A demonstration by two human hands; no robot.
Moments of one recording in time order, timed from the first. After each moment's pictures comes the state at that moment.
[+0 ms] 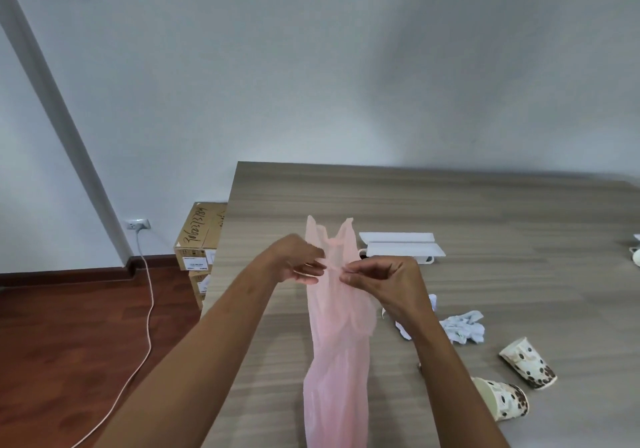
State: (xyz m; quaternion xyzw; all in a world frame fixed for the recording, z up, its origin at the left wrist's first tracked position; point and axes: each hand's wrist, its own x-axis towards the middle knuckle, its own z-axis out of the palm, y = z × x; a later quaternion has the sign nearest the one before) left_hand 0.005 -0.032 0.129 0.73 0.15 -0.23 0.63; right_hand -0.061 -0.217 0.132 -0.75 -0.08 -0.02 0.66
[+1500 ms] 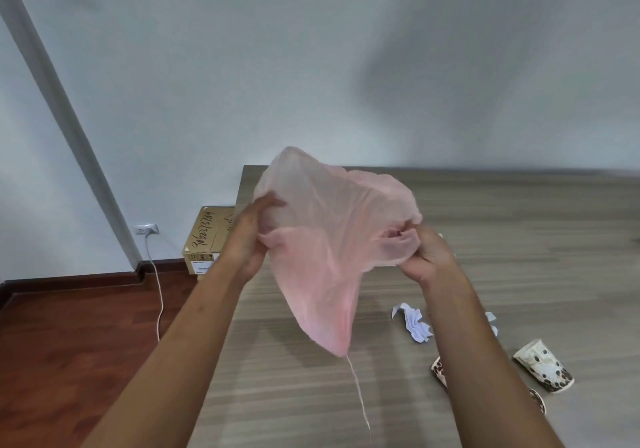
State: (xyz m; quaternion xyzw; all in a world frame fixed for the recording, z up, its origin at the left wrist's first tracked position) left_hand -0.015 0.030 0.159 0.53 0.11 0.02 0.84; right_hand 0.007 -0.225 0.164 -0.34 0.15 0.10 0.92
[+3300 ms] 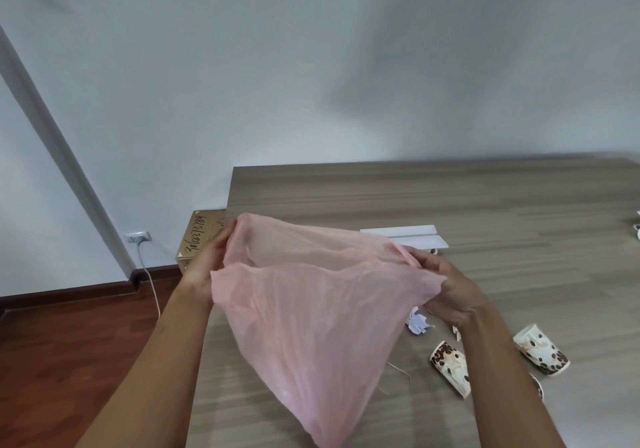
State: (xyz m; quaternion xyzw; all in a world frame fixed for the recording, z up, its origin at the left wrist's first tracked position) left_hand -0.024 0.074 0.115 0.39 0.12 -0.10 0.91; right_hand -0.045 -0.286 0.129 -0.57 -0.04 0.19 0.80
